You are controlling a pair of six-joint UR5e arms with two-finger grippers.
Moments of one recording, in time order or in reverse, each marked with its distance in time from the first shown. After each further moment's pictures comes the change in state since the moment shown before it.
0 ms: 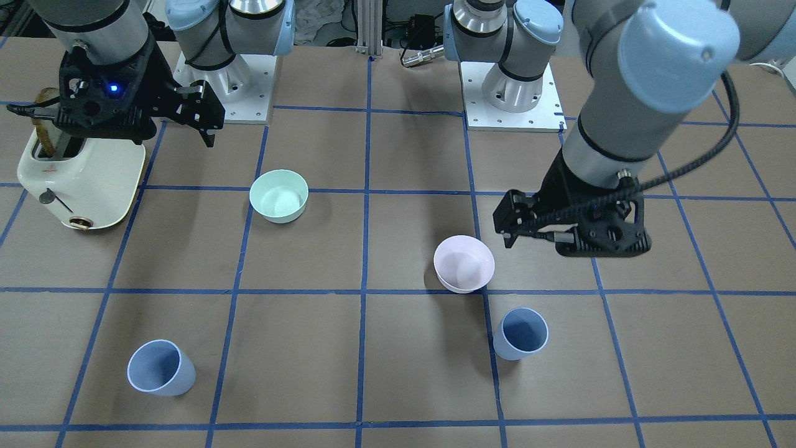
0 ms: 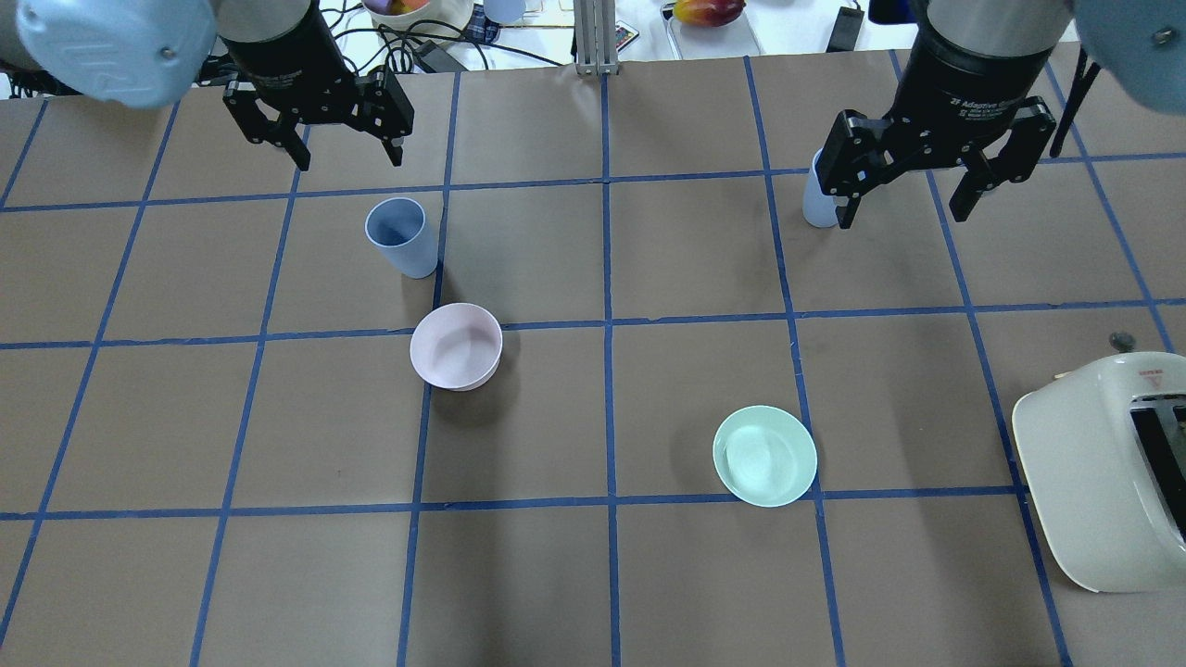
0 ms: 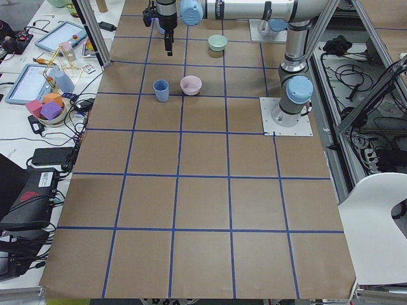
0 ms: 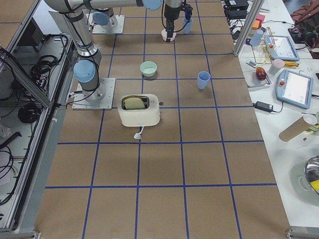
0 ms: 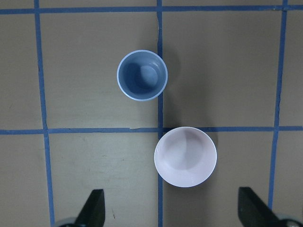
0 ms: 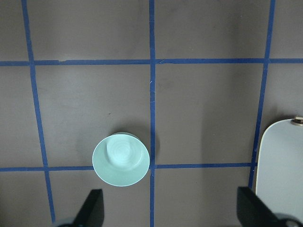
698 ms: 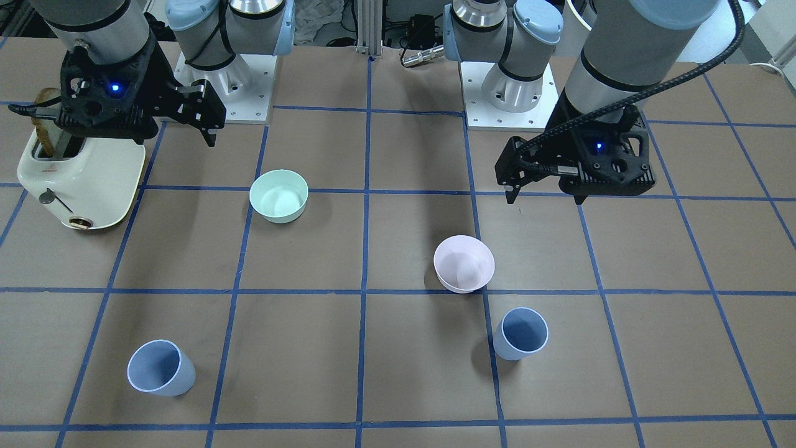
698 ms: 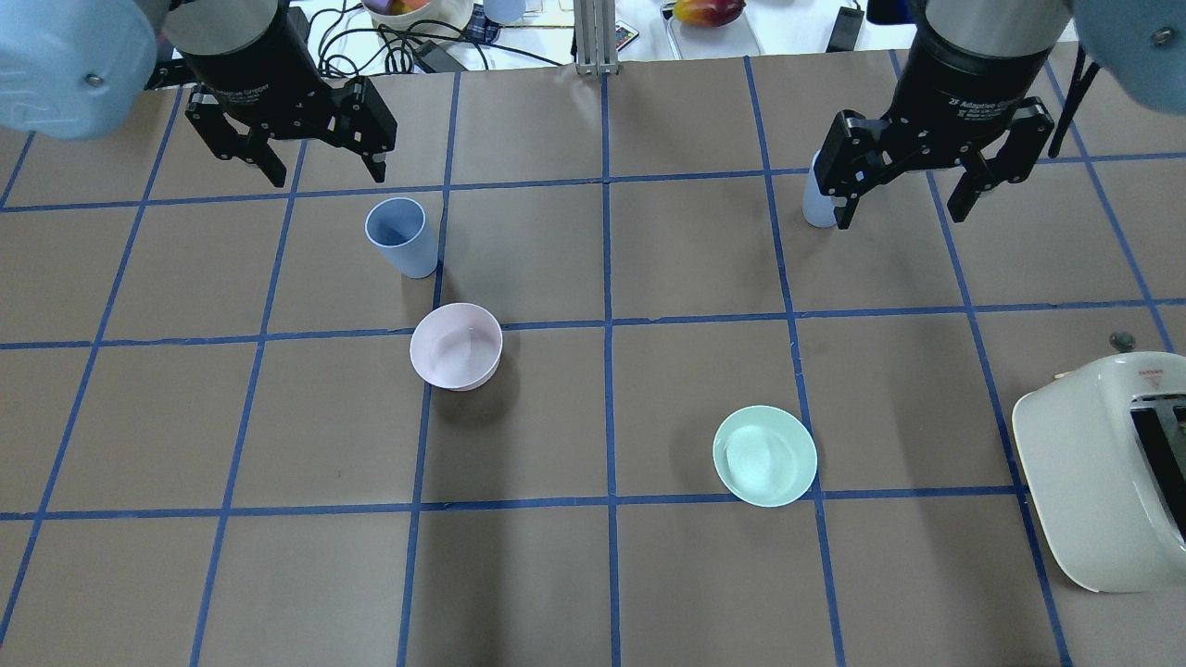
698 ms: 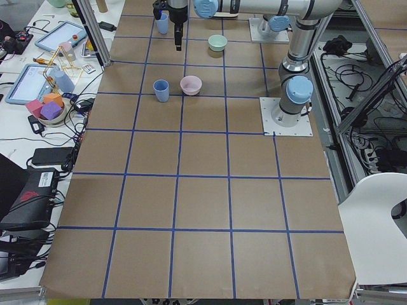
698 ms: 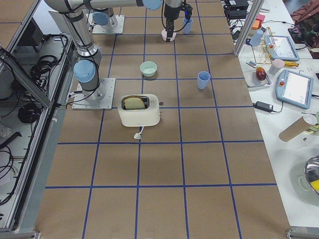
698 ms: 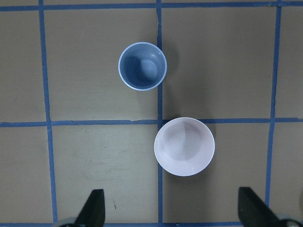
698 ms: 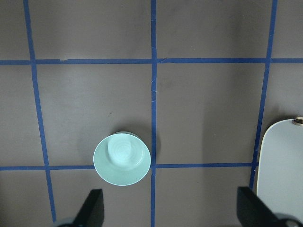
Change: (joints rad) left arm 0.000 0.165 -0.083 -0.069 -0.001 -0.001; right arm 0.003 -0.001 -0.002 0.003 0.002 0.001
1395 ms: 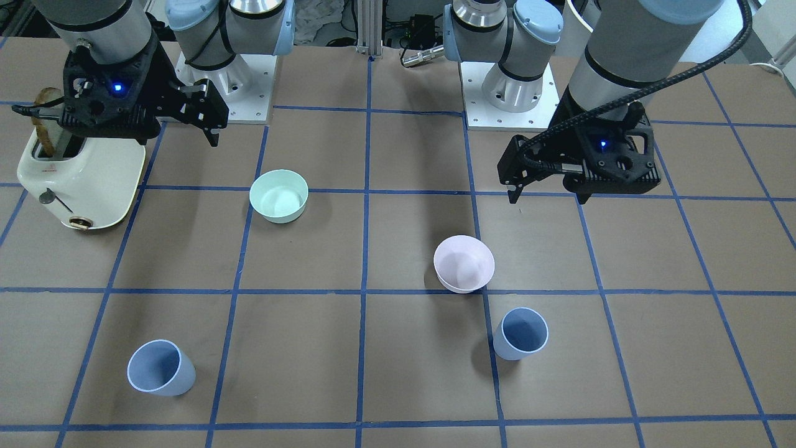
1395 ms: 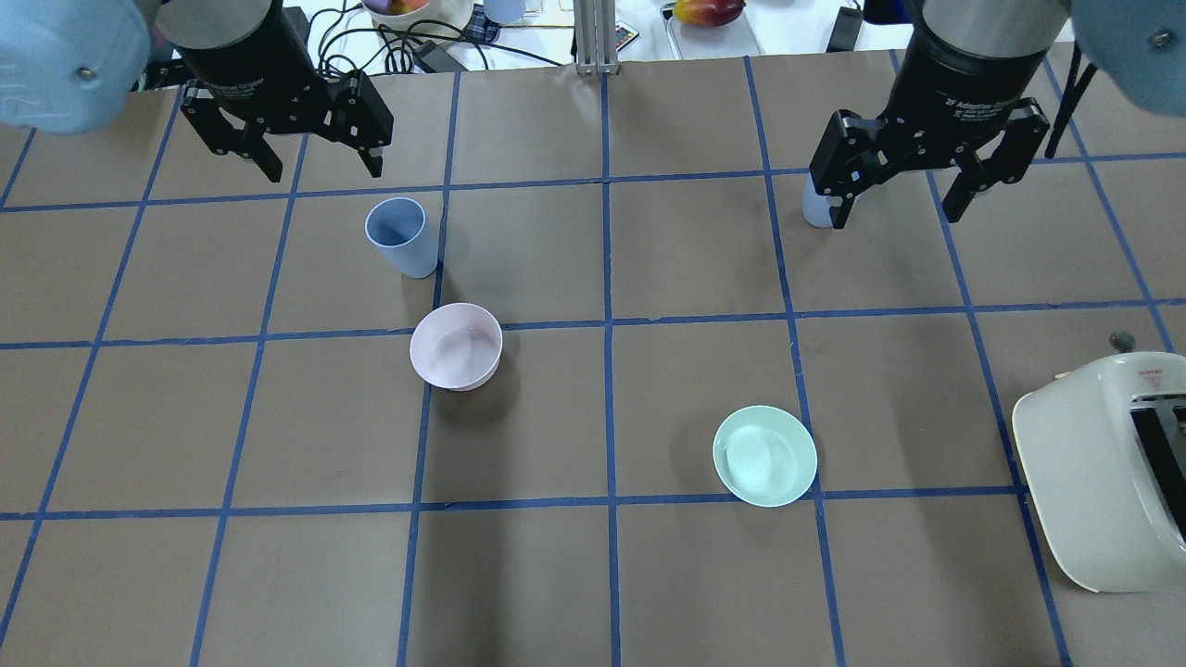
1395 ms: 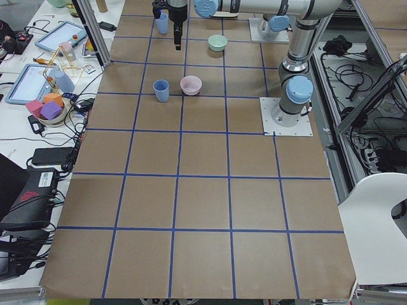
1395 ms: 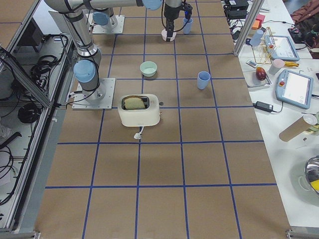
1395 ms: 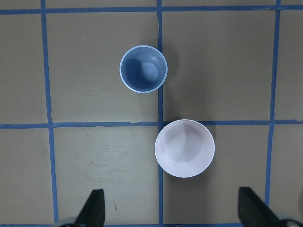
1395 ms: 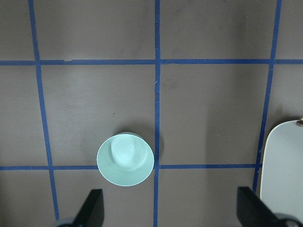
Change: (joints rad) left arm 0.003 0.001 0.008 -0.001 0.000 0.002; right arm 0.002 0.000 0.003 -0.002 0.011 -0.002
